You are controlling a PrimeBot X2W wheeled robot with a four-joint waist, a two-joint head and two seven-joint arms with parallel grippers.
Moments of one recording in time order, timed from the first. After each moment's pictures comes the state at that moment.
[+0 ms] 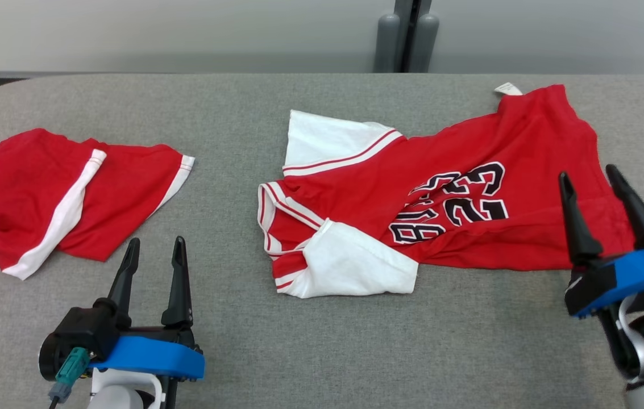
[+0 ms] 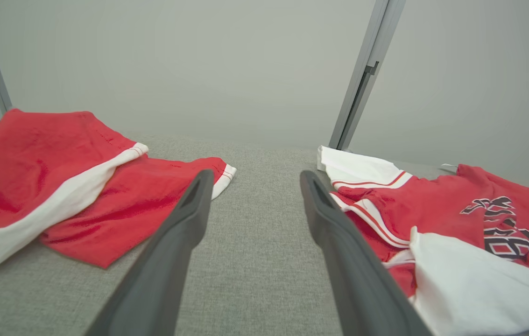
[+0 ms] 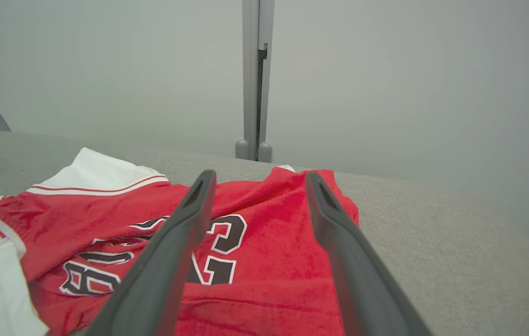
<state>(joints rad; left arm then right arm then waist) -0.12 0.10 -0.11 0.24 -0.28 -0.11 -0.26 -0.31 -0.22 -0.06 0.16 0.16 0.13 0.02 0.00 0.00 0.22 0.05</state>
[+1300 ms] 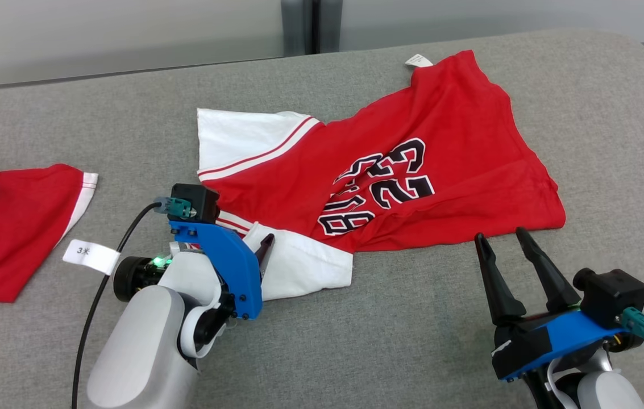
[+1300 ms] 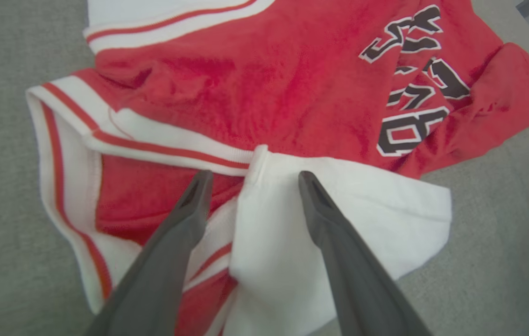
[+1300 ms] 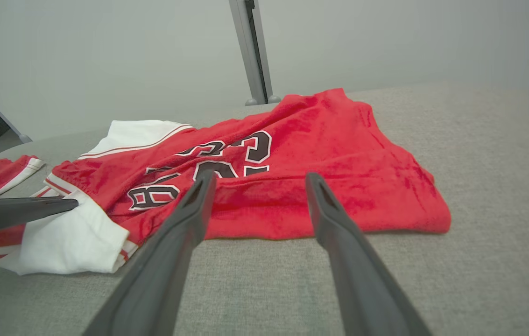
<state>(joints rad) -0.44 0.10 -0.30 0.38 -0.43 -0.09 0.59 -0.10 -0.05 0.06 0.03 0.25 0.13 -0.01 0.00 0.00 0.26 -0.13</state>
